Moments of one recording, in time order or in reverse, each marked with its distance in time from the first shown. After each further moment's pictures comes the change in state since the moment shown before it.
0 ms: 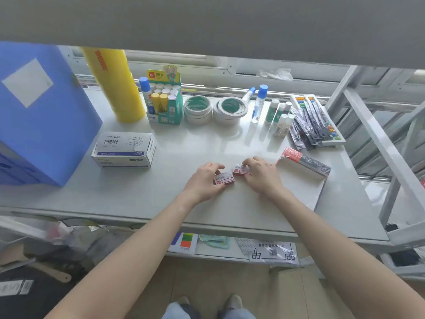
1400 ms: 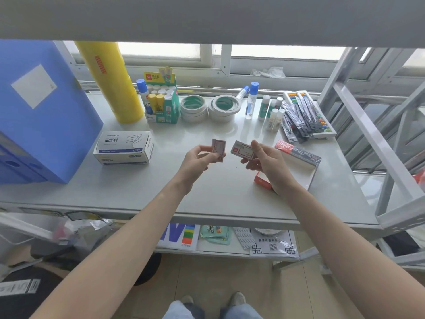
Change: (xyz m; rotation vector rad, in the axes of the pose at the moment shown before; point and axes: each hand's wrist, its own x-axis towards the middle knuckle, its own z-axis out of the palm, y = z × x) left_hand -0.026 0.038 -0.031 -0.843 0.093 -0.216; right_hand -0.045 -0.002 -0.043 1.210 0.035 0.051
